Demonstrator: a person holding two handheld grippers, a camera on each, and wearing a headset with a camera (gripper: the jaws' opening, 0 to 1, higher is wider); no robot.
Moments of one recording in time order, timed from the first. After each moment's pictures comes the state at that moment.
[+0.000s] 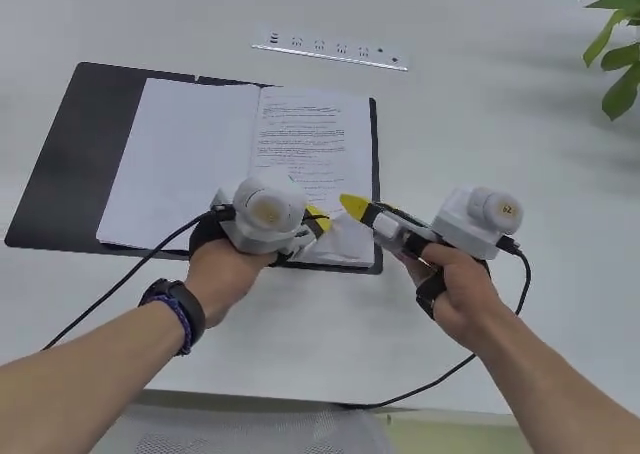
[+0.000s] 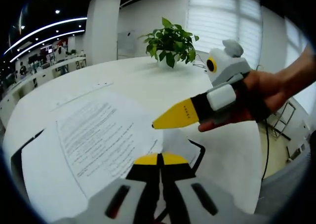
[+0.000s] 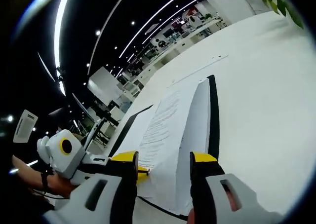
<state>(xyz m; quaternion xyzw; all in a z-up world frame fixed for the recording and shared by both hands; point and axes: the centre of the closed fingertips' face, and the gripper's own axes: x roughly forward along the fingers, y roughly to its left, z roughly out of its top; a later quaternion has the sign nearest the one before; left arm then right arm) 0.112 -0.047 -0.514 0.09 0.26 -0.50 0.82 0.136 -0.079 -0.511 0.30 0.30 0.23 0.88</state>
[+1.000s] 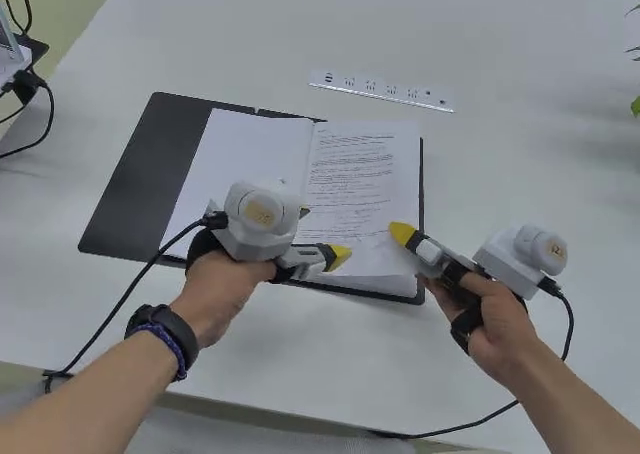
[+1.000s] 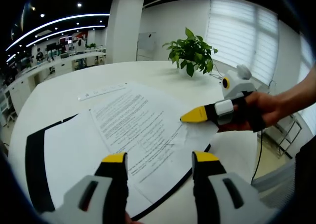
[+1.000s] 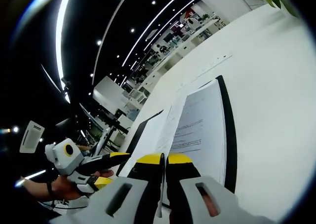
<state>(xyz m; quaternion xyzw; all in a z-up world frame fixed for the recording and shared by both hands) 0.120 0.033 -0.477 0.04 0.28 -0.43 0.86 0.134 -0.059 -0.485 0.35 0.27 0.23 0.87</state>
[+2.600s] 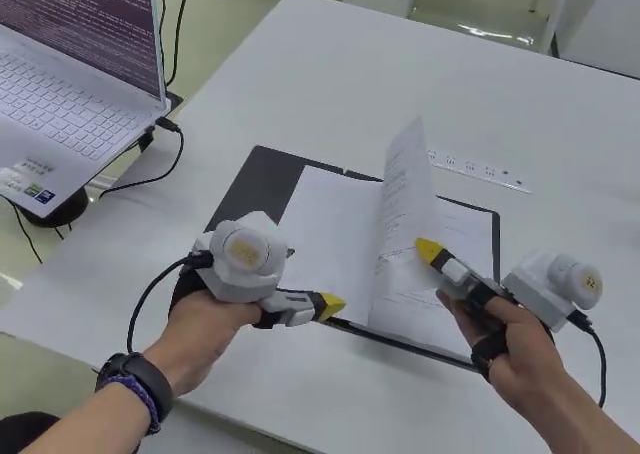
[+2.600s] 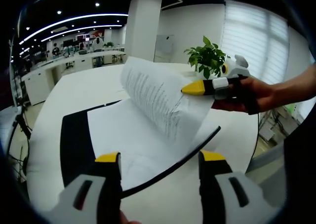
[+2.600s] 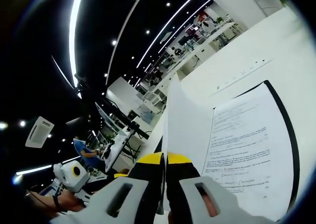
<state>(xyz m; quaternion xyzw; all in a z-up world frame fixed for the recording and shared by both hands) 0.097 0.169 -0.457 0.03 0.28 -0.37 0.89 0.160 0.047 -0.430 0.35 0.24 0.28 0.86</state>
